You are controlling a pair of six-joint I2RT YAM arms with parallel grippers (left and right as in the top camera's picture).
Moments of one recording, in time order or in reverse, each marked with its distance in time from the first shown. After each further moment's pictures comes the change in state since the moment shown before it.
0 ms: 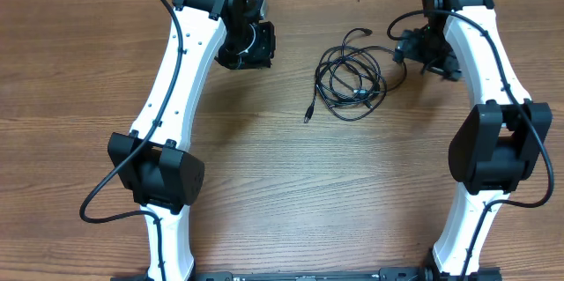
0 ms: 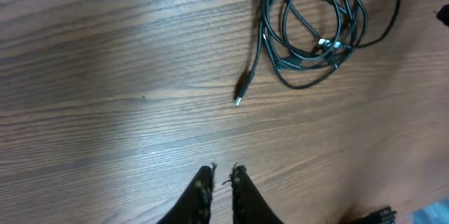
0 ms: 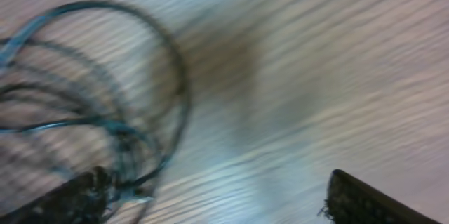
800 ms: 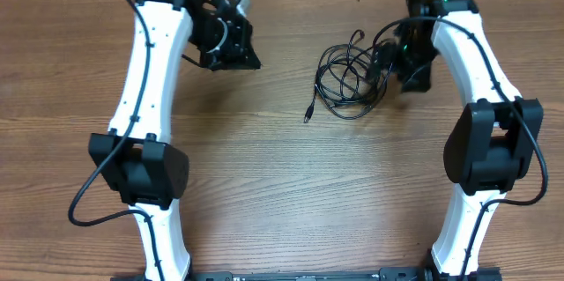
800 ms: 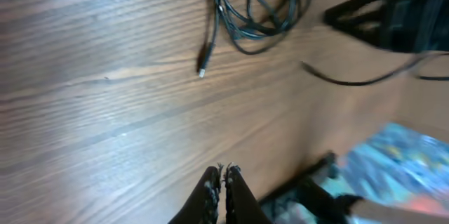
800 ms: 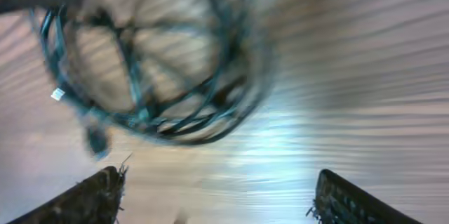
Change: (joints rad) left arm 0.123 0.000 0.000 -0.092 0.276 0.174; right arm 0.037 0.000 -0.045 -0.044 -0.291 -0.154
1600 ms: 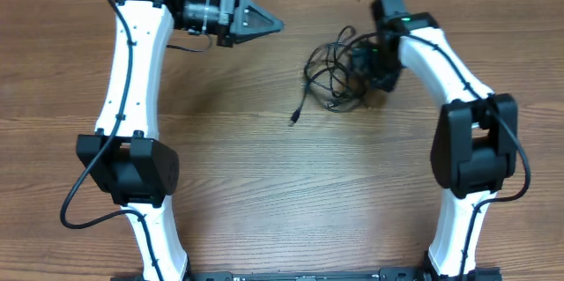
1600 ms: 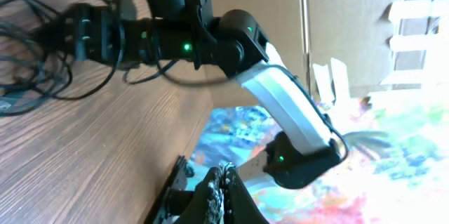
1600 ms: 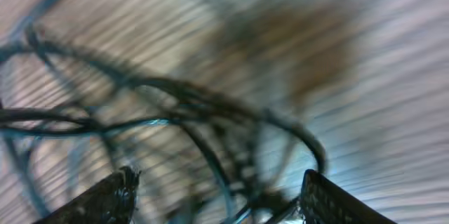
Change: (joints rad) left arm 0.109 0.000 -0.001 0.121 0.787 0.118; right arm 0.090 -0.002 -0.206 0.383 0.077 0.369
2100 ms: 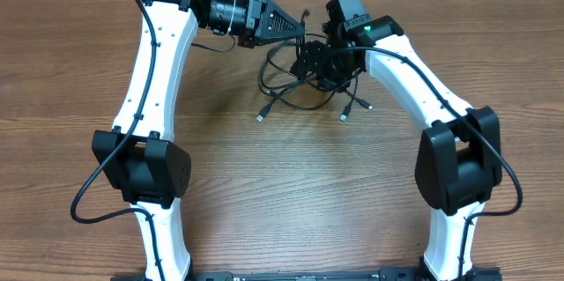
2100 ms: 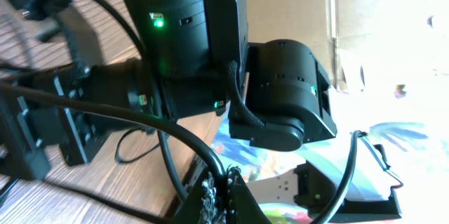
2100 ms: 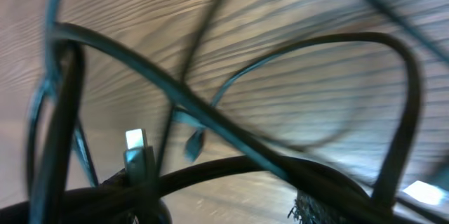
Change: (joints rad) left arm -0.110 0.007 -0.006 0.132 -0.095 -0.089; right arm 0.219 -0.062 0.023 0.068 -0.251 -0.011
